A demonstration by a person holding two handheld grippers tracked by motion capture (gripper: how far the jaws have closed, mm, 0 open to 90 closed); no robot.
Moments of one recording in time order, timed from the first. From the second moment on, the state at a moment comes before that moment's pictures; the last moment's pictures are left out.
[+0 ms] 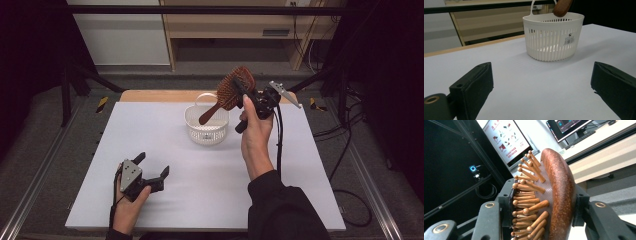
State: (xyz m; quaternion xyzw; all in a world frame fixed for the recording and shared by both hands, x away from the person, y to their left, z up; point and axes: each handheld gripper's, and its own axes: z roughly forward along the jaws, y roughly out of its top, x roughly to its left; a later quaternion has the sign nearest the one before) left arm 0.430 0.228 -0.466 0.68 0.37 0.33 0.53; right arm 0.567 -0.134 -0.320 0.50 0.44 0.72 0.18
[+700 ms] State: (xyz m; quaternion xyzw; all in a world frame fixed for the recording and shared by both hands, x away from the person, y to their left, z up) left arm 0.431 0.230 -0.467 0.67 0.38 0.33 0.54; right arm 0.589 -0.122 -0.357 0.51 0.44 0.71 0.18
